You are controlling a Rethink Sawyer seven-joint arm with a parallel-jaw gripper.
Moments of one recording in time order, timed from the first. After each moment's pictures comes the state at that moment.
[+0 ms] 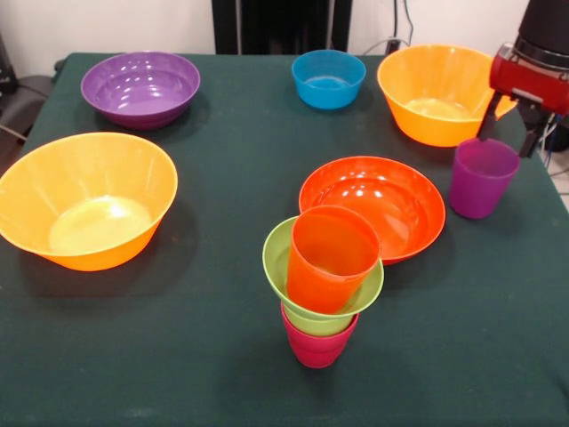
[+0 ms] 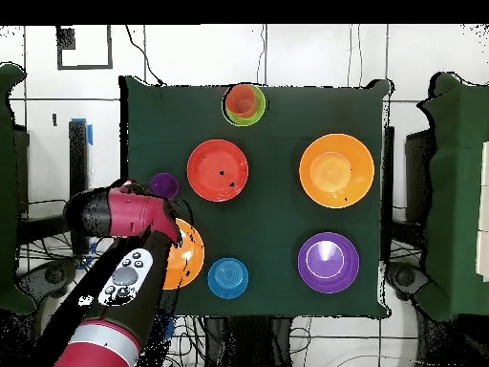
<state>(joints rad) 0.44 -0.37 -0.35 1.51 0.43 0.41 2.35</state>
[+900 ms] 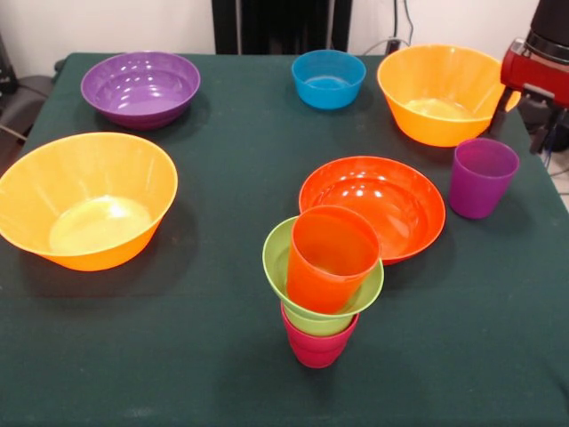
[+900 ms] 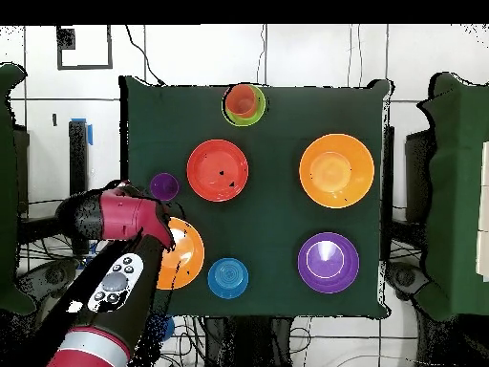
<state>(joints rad) 0.47 -0.37 -0.37 1.51 0.46 0.41 2.35</state>
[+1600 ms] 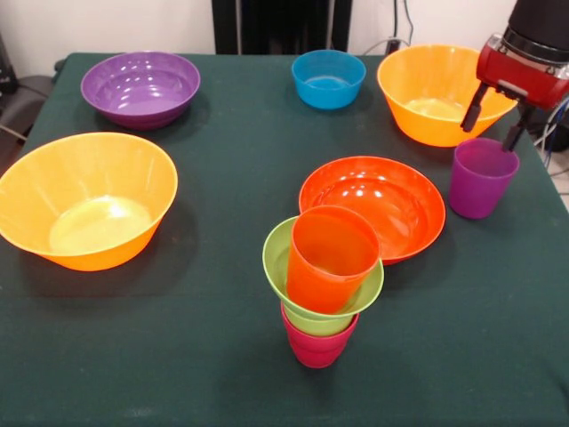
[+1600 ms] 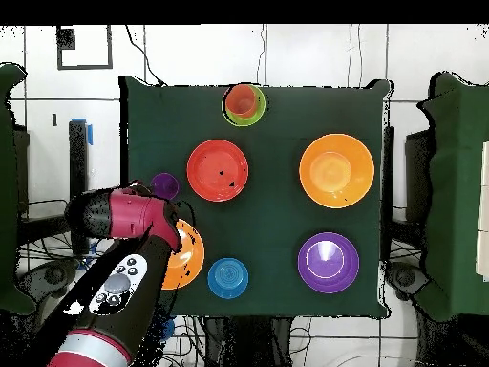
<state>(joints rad) 0.48 -0.35 -0.44 1.51 0.46 0.46 2.35</state>
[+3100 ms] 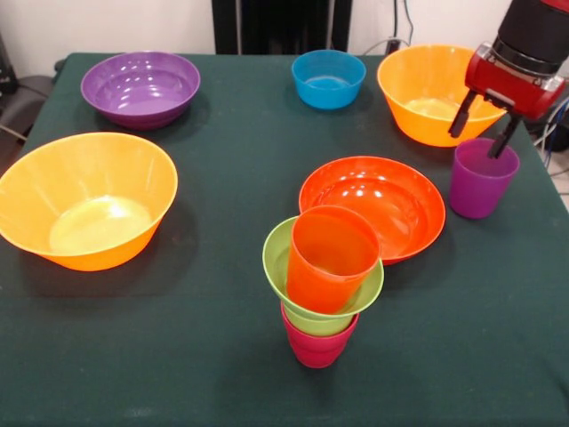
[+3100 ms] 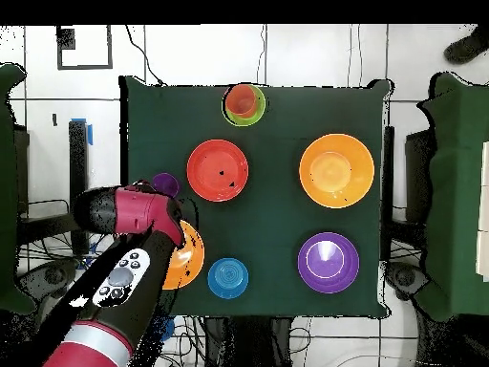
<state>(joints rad) 0.47 -0.31 -0.45 1.48 0.46 0.48 2.35</state>
